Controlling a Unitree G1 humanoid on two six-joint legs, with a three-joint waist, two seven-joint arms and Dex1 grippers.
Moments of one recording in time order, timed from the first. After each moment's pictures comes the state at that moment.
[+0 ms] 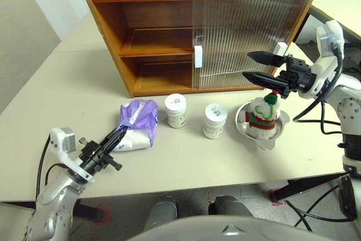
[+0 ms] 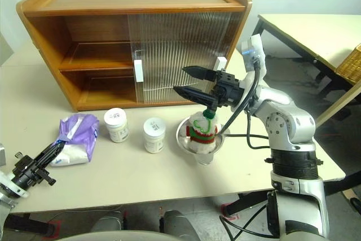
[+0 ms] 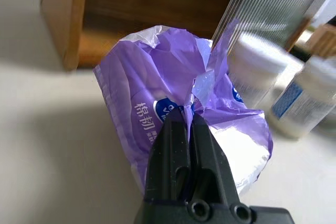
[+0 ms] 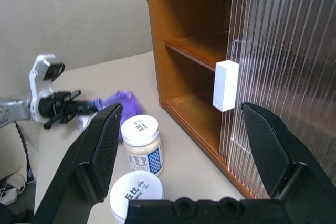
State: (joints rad) left arm 0.29 0.44 0.38 -0.14 -0.65 0.09 -0.83; right arm -0.53 -0.65 -0.15 -0.03 0.73 0.58 1.11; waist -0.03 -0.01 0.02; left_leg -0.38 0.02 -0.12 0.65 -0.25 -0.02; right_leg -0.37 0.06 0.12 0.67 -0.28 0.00
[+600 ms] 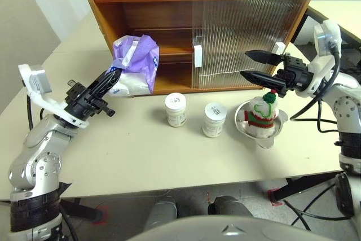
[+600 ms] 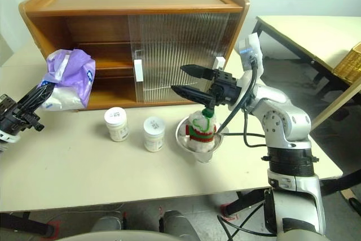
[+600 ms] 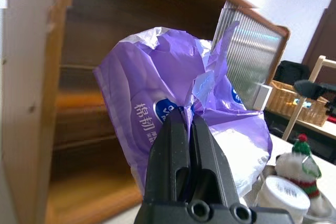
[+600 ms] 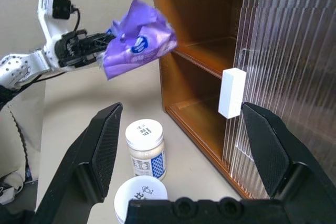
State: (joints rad) left arm -0.10 0.58 0.42 -0.26 -0.84 0.38 -0.69; right arm -0.54 -0.63 -0.14 -0.02 0.73 0.56 1.12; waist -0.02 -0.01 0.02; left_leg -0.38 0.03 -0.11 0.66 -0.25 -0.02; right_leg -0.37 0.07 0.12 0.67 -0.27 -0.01
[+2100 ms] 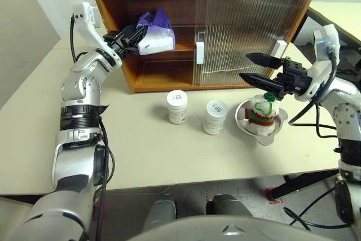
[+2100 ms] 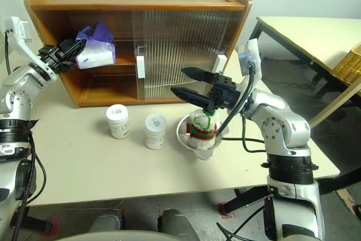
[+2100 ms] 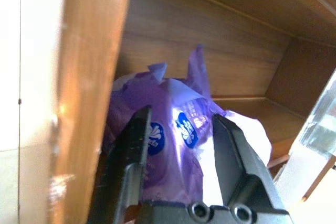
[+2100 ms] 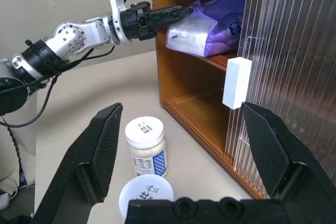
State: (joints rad) left arm -0.79 0.48 0.24 0.40 -0.47 0.38 -0.58; right arm -0.49 -0.62 -0.15 -0.08 0.74 0.56 1.05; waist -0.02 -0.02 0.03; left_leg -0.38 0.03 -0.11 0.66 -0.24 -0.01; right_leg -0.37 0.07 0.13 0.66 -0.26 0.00
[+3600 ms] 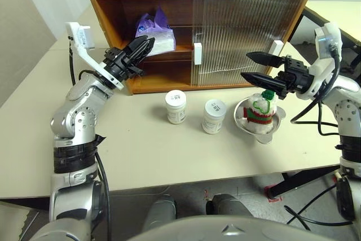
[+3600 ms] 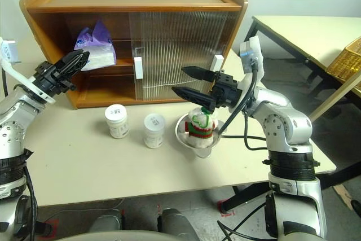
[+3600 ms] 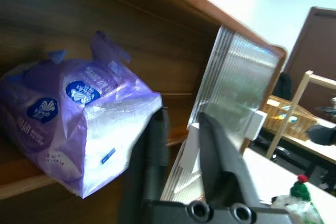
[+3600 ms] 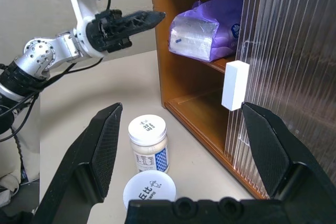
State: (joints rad) left arm -0.47 0.44 0.26 -0.12 -0.67 0.50 -0.56; right arm -0.52 -0.63 -0.15 -0.05 0.74 0.56 1.09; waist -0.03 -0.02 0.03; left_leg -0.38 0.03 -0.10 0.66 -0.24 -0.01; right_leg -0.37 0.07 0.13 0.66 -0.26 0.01
